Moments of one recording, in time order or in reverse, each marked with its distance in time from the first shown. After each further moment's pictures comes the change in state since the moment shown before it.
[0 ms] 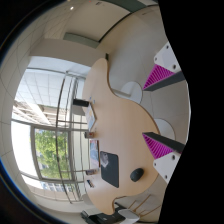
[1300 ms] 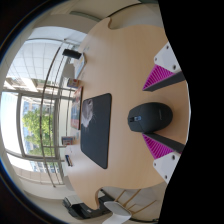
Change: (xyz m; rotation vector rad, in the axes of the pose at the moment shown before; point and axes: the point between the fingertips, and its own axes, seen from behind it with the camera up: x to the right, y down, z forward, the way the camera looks) arm -0.331 0.041 0.216 -0.082 -0.200 -0.113
